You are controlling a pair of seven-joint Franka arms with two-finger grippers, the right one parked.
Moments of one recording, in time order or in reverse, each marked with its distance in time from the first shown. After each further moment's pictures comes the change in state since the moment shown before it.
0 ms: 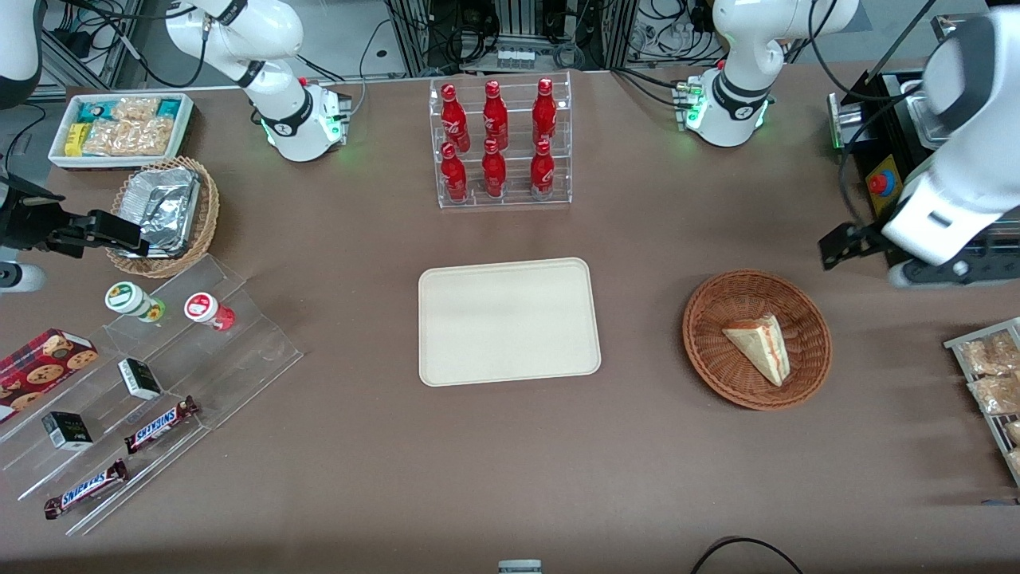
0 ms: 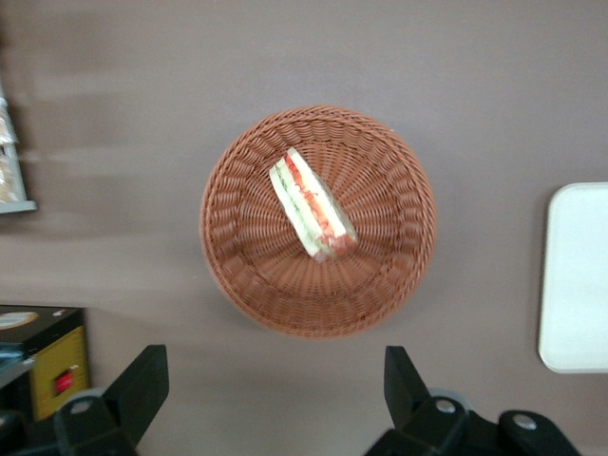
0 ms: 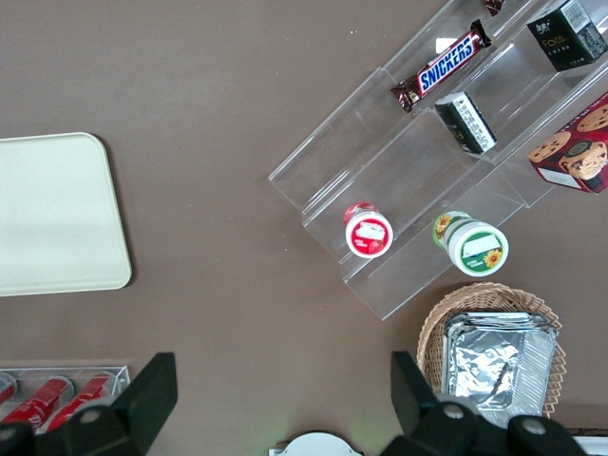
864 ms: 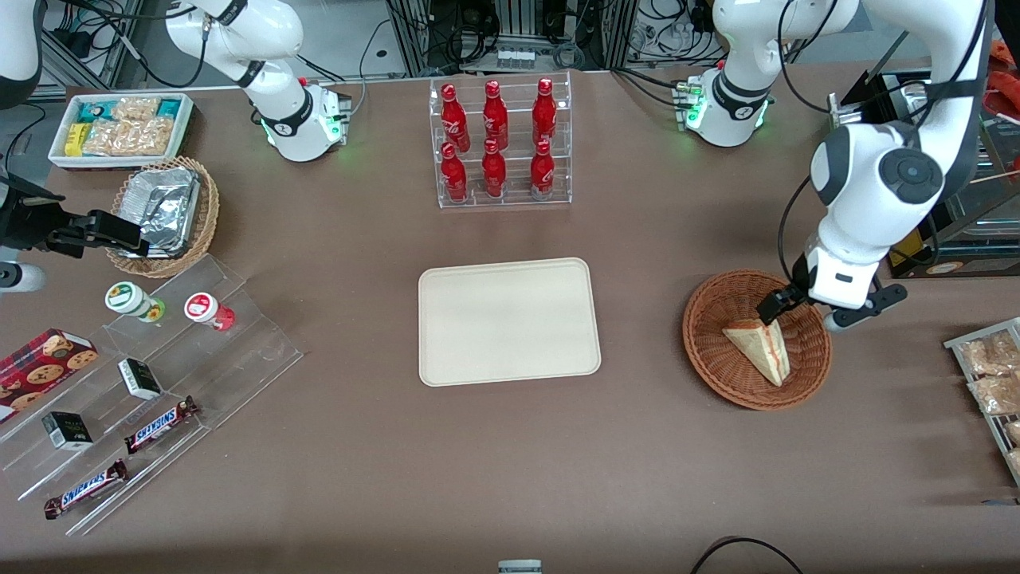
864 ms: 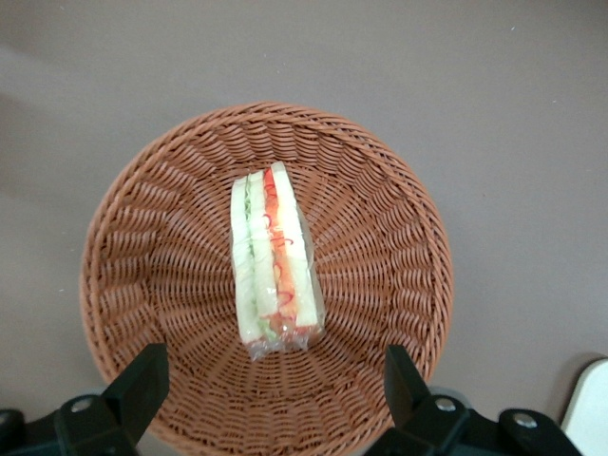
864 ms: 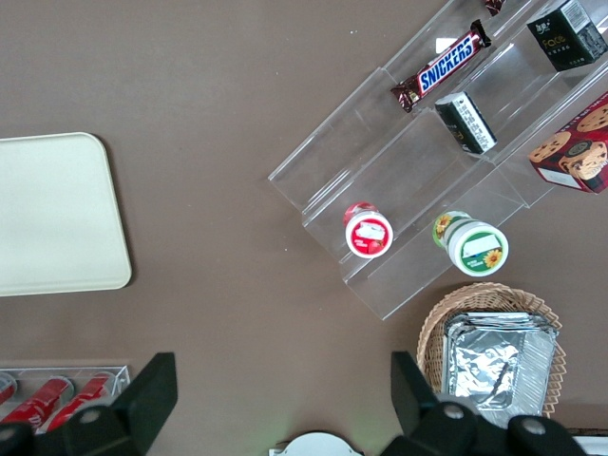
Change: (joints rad) arm -0.014 0.096 -0.015 -0.338 0.000 0.565 -0.411
